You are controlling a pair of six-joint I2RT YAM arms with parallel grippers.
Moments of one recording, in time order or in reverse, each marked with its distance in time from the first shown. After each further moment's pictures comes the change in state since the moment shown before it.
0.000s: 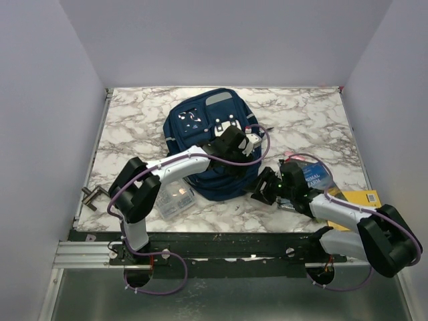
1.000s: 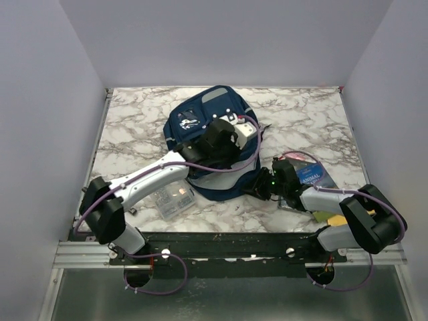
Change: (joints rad) left arm -0.026 -0.225 -0.031 0.004 -0.123 0.089; right arm 0.022 0.189 0.040 0.116 0.060 -0.025
